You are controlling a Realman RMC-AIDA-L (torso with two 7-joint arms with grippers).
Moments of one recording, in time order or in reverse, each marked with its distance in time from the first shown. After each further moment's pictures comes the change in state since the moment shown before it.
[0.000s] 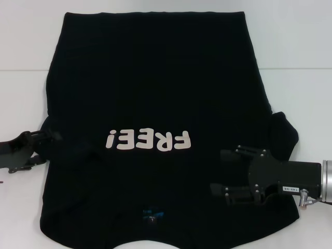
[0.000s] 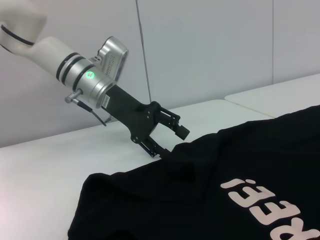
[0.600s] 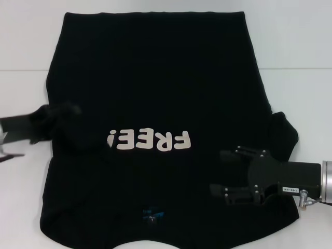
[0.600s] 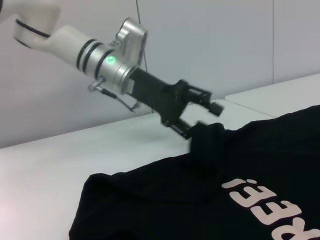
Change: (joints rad) left arm -0.079 -0.026 -0.003 0.002 -0.072 -0.020 0.064; right arm -0.001 0.001 0.000 0.001 0.000 0.000 0.000
